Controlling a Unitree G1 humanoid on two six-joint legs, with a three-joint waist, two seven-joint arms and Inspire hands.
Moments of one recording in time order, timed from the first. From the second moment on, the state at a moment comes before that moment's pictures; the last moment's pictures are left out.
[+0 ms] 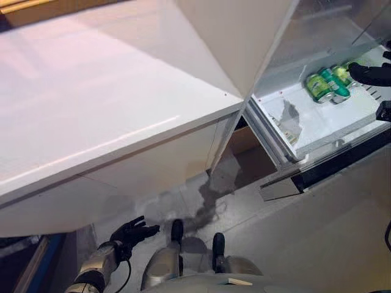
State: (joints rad) left arm 0.00 0.33 -0.08 0.94 -0.47 0.12 -0.15; right arm -0.51 -0.98 -0.20 0.29 0.42 0.17 -0.19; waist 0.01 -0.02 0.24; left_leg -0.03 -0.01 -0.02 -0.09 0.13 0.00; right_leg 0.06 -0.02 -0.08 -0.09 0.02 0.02
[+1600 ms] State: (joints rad) left arm -0.09 0.29 -0.08 0.98 -0.50 0.11 -0.02; right arm -0.23 -0.57 -0.07 0.36 0.51 -0.14 -0.26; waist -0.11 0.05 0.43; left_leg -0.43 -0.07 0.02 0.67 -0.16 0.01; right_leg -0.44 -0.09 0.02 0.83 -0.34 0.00
